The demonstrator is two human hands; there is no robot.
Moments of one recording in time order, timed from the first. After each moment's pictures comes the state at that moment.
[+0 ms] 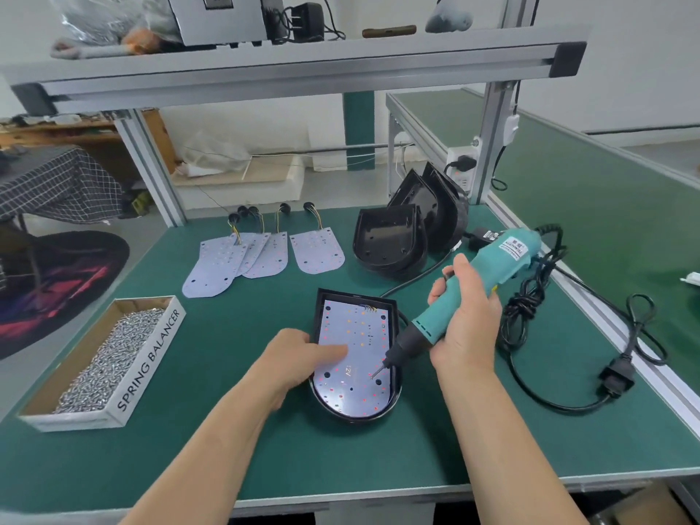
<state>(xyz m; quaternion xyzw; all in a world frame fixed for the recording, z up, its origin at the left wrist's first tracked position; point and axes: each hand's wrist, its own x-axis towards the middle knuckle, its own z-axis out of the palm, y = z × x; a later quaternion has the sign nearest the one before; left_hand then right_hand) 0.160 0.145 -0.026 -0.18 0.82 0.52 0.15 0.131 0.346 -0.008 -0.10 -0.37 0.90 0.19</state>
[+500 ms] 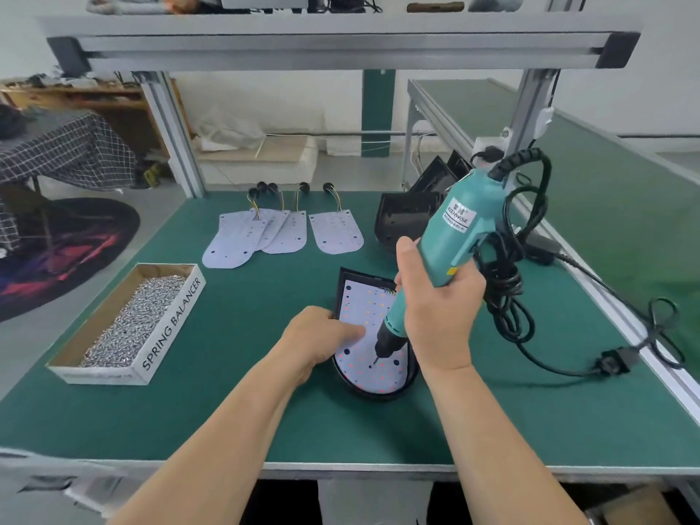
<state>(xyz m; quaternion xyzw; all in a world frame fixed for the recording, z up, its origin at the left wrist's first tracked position) 0.164 0.152 -0.027 -0.19 0.82 0.53 0.14 0.163 0.291 0.014 0.06 -0.62 0.72 0.30</state>
